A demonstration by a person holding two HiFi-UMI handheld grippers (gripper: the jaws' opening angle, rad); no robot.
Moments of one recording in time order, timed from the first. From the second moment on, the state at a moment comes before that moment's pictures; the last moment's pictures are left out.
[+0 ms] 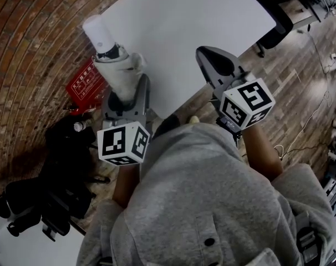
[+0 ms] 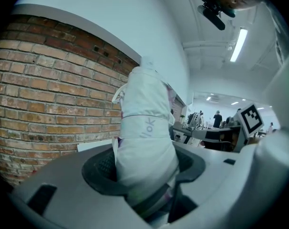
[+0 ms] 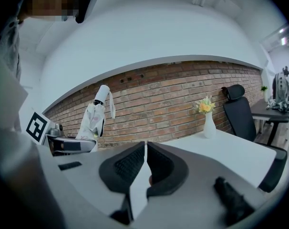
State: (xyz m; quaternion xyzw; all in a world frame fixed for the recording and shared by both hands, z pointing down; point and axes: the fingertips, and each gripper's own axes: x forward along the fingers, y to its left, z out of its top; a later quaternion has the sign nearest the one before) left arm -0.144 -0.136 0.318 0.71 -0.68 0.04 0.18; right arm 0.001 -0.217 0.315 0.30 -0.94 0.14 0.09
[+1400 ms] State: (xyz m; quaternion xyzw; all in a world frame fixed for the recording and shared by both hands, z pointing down) left arm -0.211 -0.168 0.357 0.74 -0.64 0.05 0.21; right arm -0.057 -0.239 0.322 0.36 -0.92 0.12 0.11
